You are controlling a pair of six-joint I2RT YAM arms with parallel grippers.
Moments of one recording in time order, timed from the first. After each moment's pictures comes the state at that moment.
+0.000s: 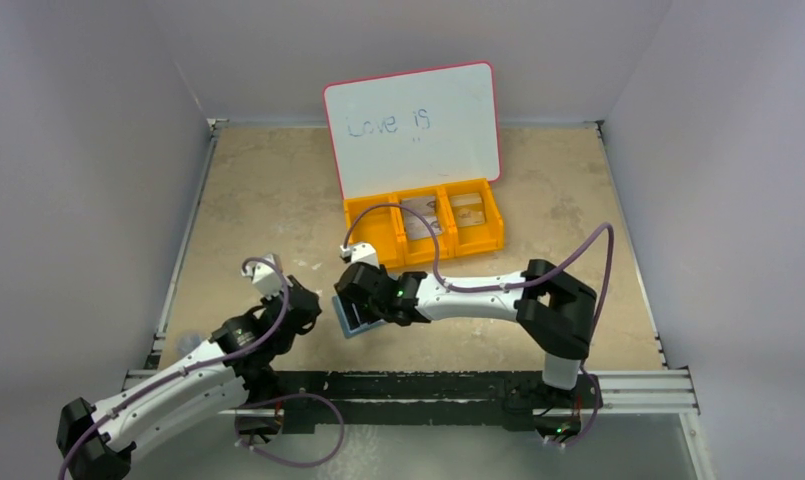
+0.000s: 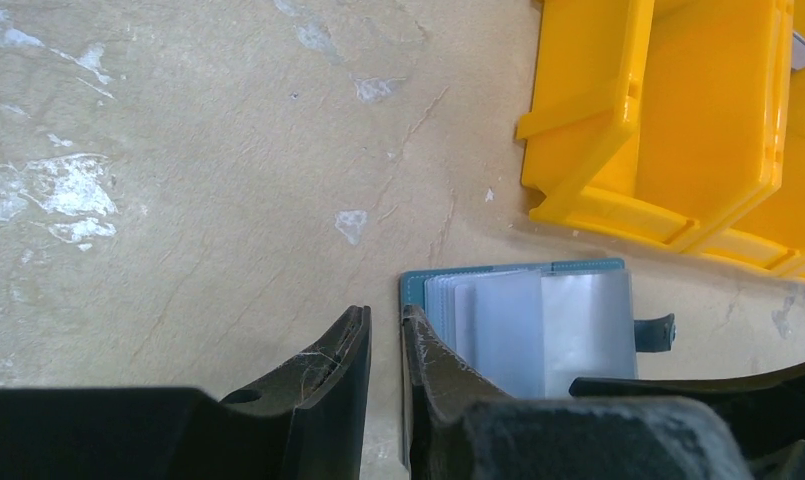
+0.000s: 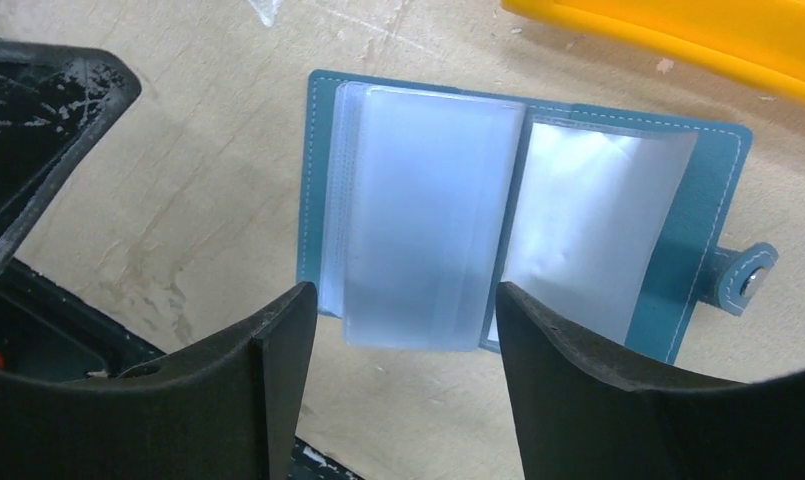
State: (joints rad) left arm -0.85 0.56 0.34 -0.59 -0.68 -1.14; right arm 1.22 1.82 1.20 -0.32 0.30 0.67
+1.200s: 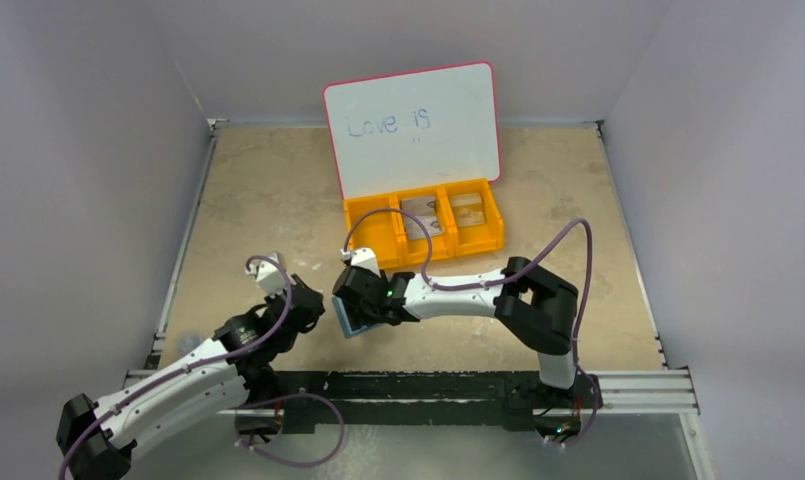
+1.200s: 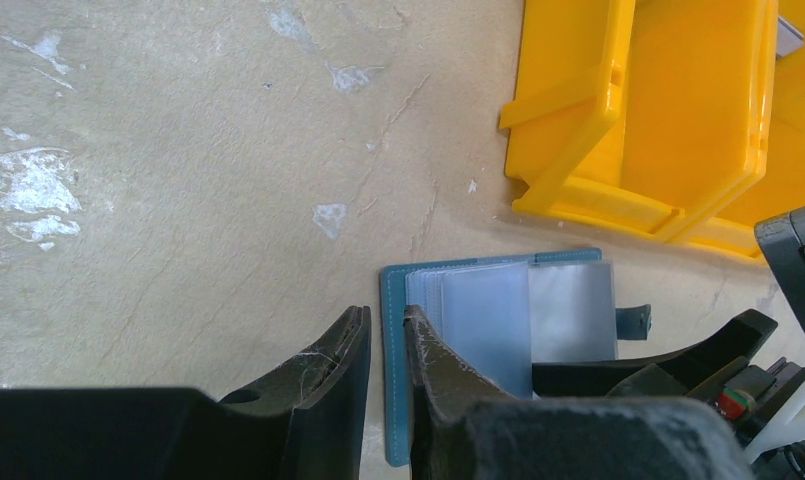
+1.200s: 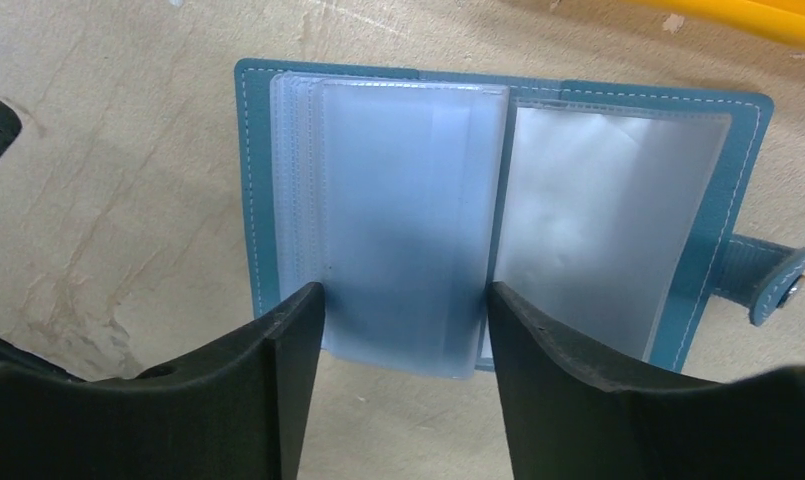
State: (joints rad) left arm -0.85 0.59 0.34 -0.54 -0.65 -1.14; right arm 1.22 1.91 1.24 -0.38 0.32 0.73
